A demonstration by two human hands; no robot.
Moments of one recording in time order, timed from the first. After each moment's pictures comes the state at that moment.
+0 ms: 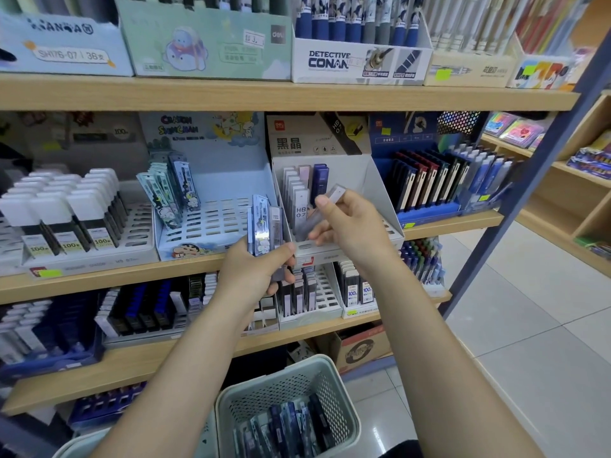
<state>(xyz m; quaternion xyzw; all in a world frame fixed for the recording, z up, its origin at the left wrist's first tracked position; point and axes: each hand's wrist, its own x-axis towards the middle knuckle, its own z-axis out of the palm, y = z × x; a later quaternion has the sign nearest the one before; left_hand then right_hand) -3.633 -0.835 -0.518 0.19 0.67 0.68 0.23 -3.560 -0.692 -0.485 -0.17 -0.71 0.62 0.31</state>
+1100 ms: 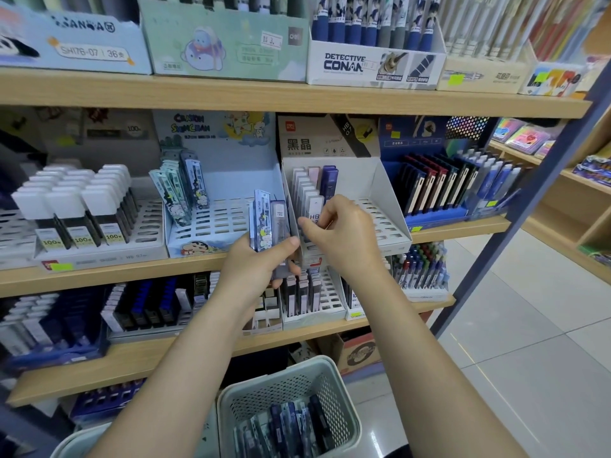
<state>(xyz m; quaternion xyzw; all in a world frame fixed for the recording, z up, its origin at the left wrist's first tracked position) -3.635 -0.841 -0.510 0.19 0.64 0.71 0.24 -3.576 -0.706 -0.499 -0.22 -0.85 0.29 0.37</state>
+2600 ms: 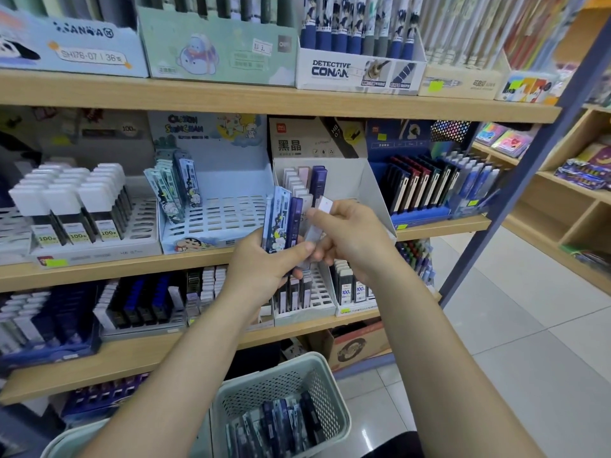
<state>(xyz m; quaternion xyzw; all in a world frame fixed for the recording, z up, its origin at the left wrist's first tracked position) -3.608 -0.841 -0.500 0.25 0.66 0.68 0.20 -3.538 -0.714 -0.467 -0.20 -0.71 0.64 0.23</state>
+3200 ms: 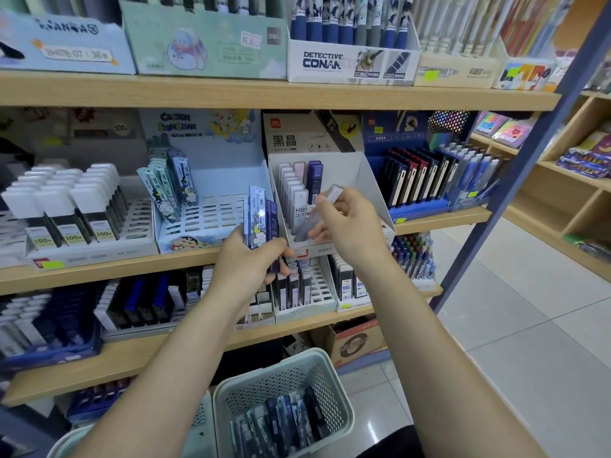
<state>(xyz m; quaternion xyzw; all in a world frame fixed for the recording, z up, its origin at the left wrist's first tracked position) -3.622 -0.842 -0.507 0.20 0.68 0.68 0.21 -3.547 -0.706 -0.482 -0.22 -0.75 0.52 0.34</state>
